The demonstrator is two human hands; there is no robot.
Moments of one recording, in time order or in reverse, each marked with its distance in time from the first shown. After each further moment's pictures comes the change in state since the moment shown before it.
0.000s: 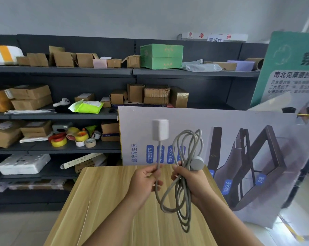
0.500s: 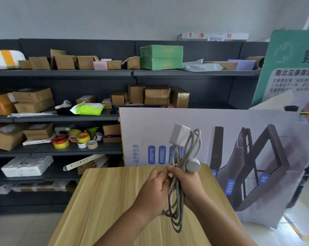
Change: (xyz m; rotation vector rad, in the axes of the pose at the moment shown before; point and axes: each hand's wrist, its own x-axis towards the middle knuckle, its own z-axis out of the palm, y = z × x) left_hand -0.018 -0.003 0.016 0.656 -0.077 0.372; right_hand -0.005 0.008 0.017 0.046 -0.003 -0.019
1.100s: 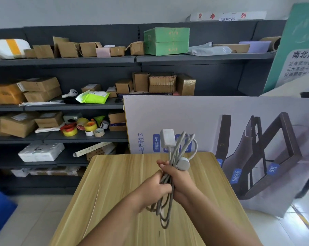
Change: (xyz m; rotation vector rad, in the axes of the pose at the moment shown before) left_hand -0.013 0.003 0.001 -0.220 -0.404 -0.471; right_hand 0.007 0.044 -0.002 0.199 0.004 0.304
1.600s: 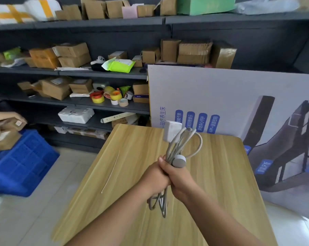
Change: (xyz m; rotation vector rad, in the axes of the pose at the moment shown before) left_hand 0.006 -0.036 0.032 0.037 0.326 -0.092; right_hand 0.000 0.052 -0.014 -0.184 -0.094 0.155
